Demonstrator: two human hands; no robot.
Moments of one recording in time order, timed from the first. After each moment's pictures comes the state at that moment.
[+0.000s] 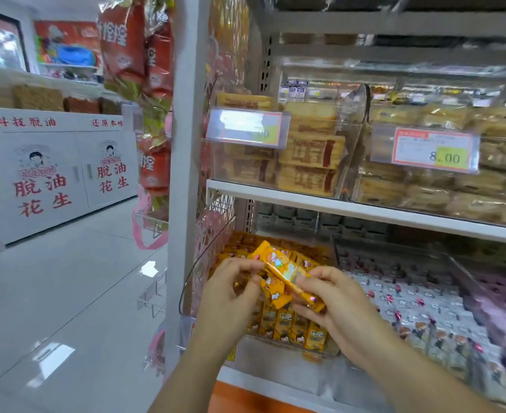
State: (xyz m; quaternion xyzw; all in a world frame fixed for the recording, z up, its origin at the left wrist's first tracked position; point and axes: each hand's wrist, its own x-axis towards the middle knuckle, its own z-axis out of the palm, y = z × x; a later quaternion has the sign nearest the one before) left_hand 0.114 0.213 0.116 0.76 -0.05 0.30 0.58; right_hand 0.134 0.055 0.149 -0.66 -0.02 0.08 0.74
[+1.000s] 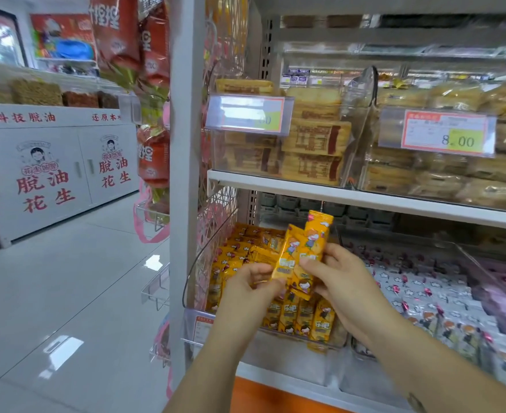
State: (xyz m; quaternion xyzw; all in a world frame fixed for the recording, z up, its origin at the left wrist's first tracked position) left_hand 0.125 0.197 0.109 0.69 0.05 0.12 0.71; right_hand 0.148 0.059 0.150 -0.71 -0.08 0.01 0.70
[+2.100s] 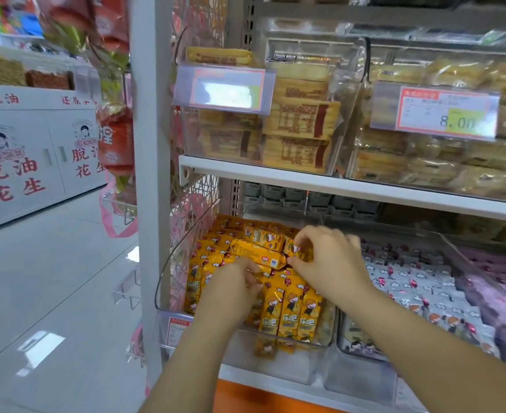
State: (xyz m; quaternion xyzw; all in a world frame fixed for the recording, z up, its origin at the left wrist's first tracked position) left_hand 0.169 0.203 0.092 0.91 0.02 0.12 0.40; right_hand 0.194 0.042 0.146 -0.96 -0.14 -0.21 0.15
